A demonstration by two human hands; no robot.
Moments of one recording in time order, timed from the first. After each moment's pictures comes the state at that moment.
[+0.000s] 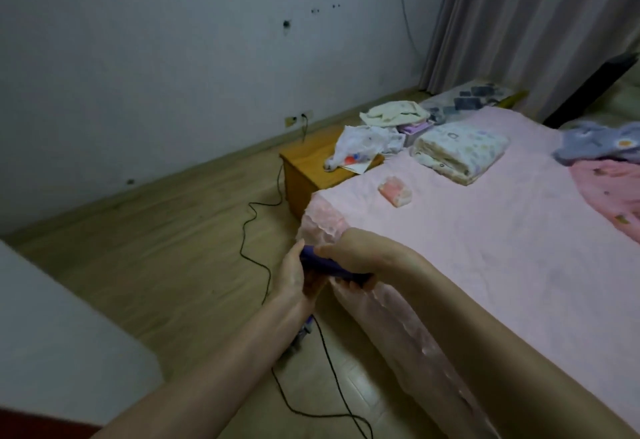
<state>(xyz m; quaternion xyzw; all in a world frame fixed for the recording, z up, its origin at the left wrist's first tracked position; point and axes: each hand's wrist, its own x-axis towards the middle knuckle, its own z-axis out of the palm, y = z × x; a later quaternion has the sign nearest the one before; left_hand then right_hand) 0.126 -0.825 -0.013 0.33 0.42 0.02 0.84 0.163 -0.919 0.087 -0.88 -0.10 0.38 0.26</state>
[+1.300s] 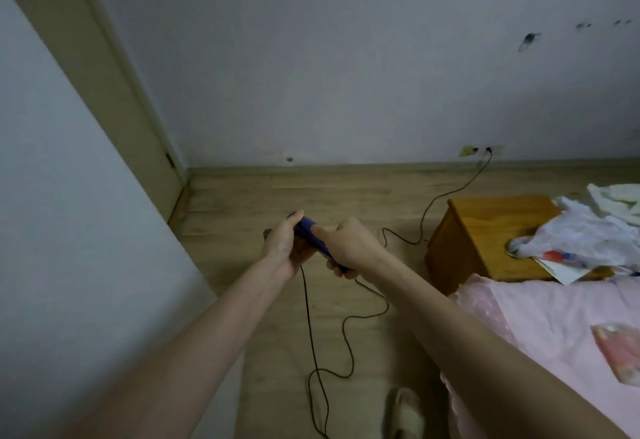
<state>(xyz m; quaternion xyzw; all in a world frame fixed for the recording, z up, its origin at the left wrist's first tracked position) 0.218 -0.415 -0.023 0.27 0.48 0.26 0.79 0.289 -0.508 0.047 -0.82 -0.32 0.40 0.27</state>
